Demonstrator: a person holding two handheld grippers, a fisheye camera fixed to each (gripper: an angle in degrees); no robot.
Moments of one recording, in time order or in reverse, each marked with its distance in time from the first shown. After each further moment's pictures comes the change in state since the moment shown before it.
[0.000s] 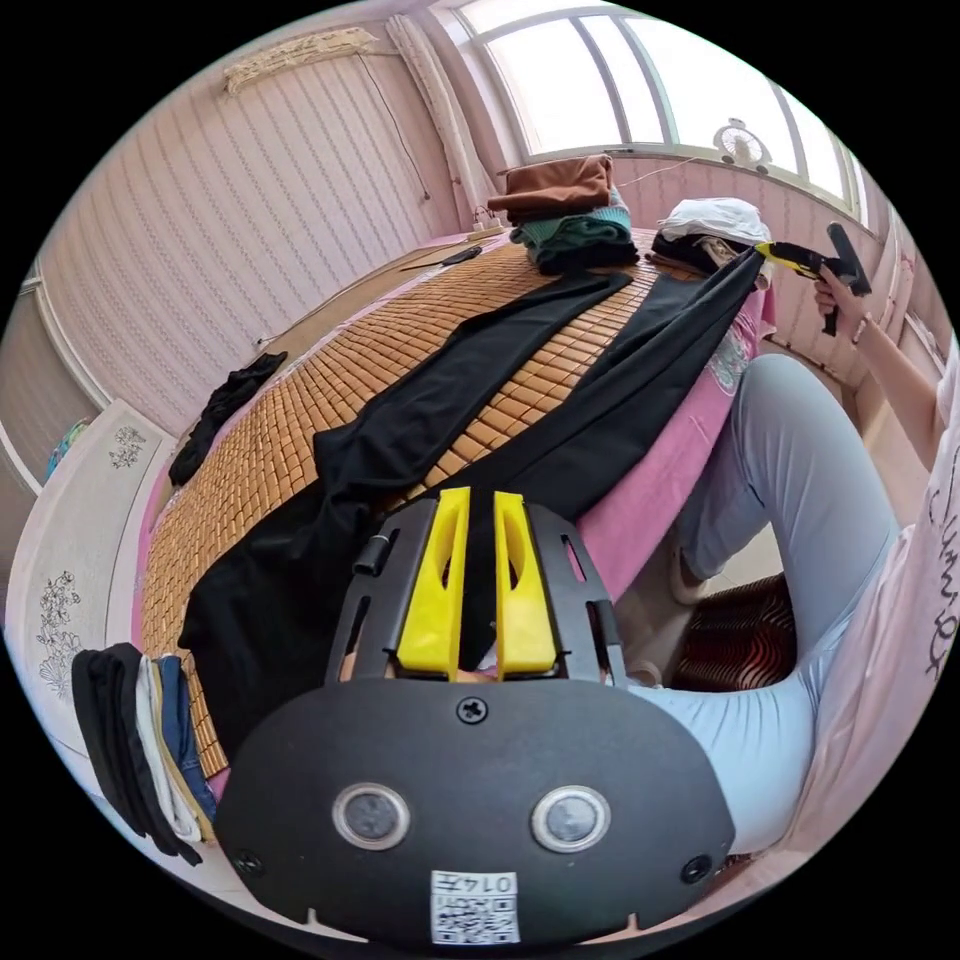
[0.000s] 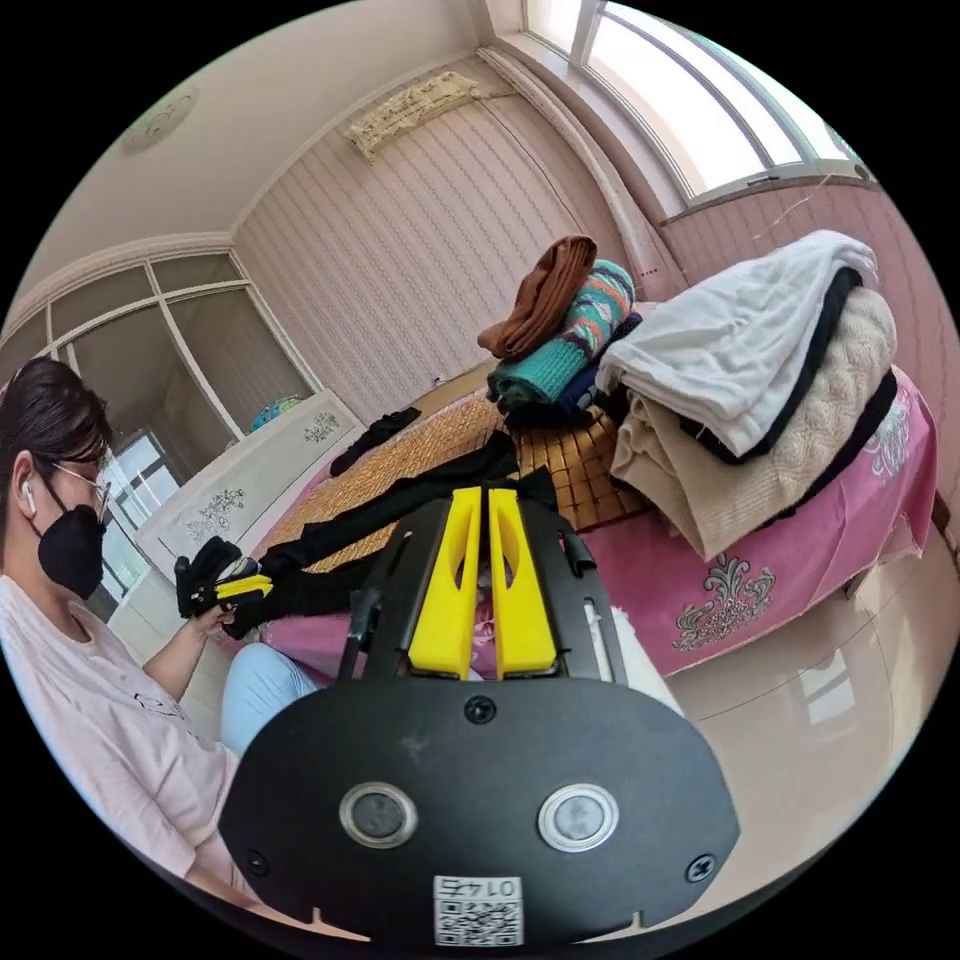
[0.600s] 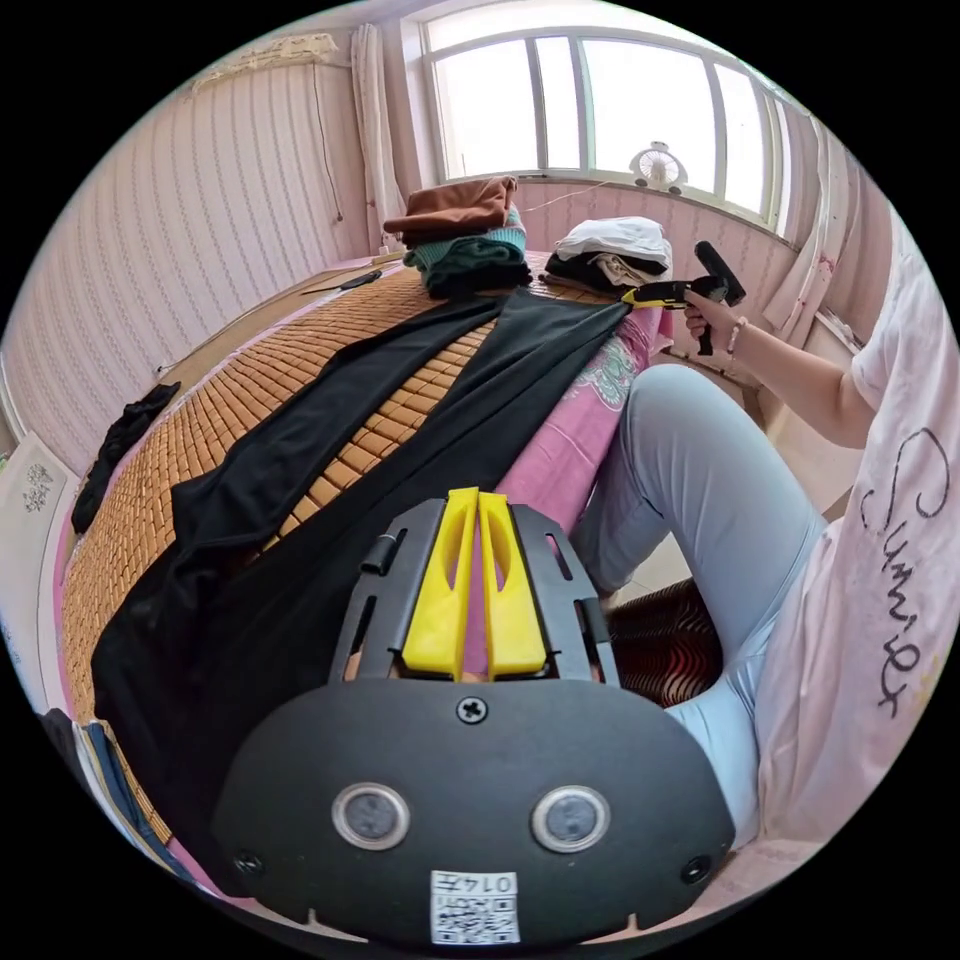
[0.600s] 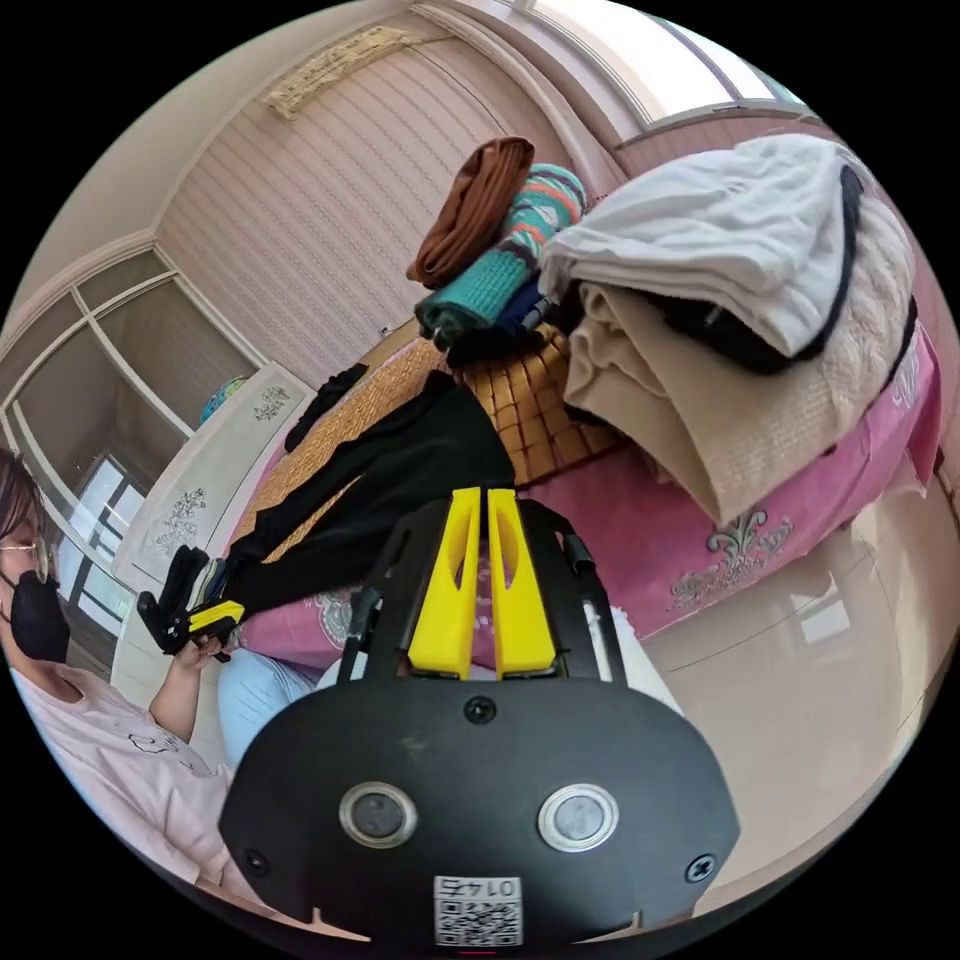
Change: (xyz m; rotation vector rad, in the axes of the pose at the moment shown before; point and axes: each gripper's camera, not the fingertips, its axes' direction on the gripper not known) left arm 0.047 0.002 0.016 0.075 0.312 0.094; right arm 0.060 0.001 0.064 -0.192 0.091 0.157
